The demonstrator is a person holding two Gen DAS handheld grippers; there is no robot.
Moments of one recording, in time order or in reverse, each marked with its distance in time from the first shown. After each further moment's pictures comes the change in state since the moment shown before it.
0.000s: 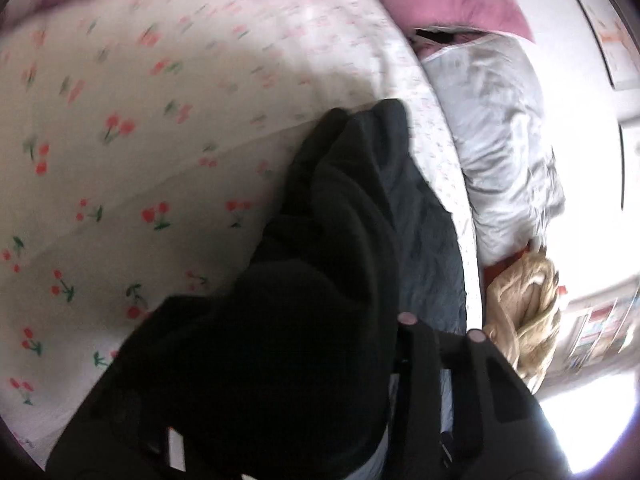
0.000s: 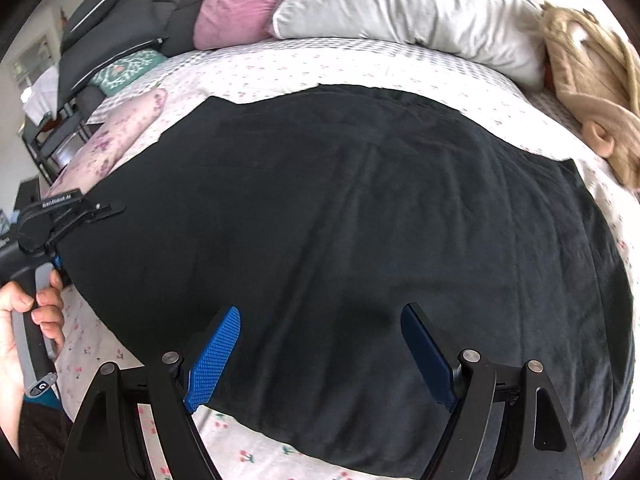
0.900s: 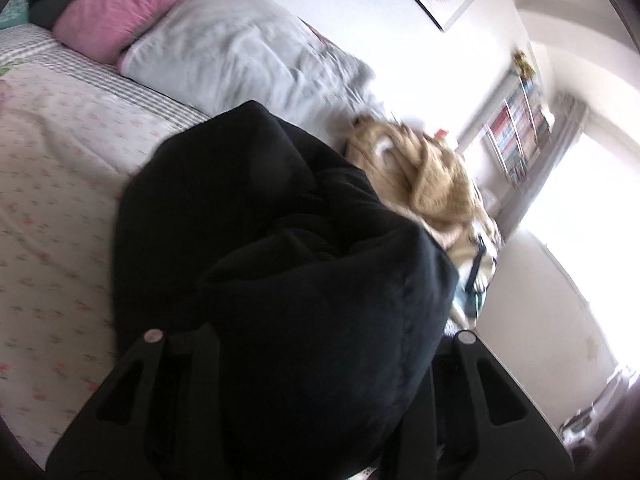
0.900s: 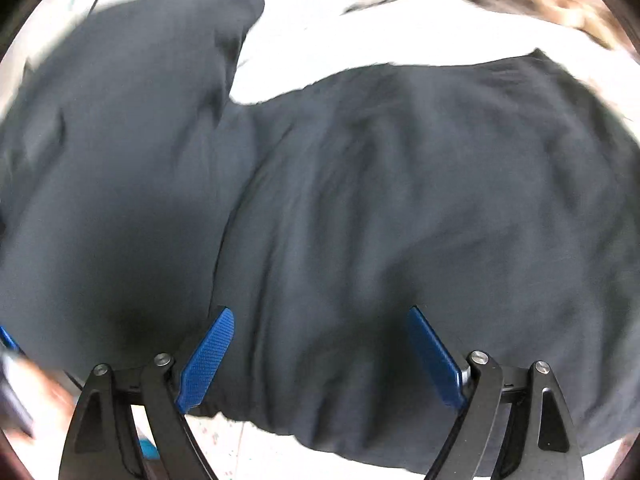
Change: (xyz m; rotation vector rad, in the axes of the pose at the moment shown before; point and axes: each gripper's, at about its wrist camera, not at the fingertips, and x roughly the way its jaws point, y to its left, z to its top) left arm -0.007 -0.237 -0.145 0.715 0.018 -0.409; right arm -0.002 -0.117 0.001 0.428 0.015 0.255
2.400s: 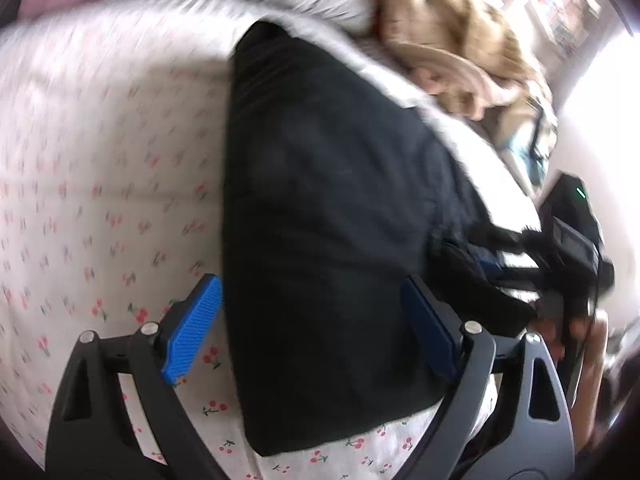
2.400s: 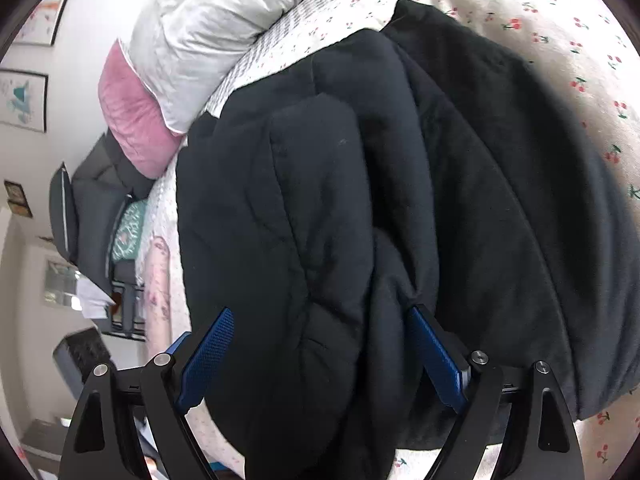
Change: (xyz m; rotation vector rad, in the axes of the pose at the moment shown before) left arm 0.038 0.038 -0.040 0.091 0.509 0.213; right arm -0.036 -0.092 0.012 0.298 0.037 0.101
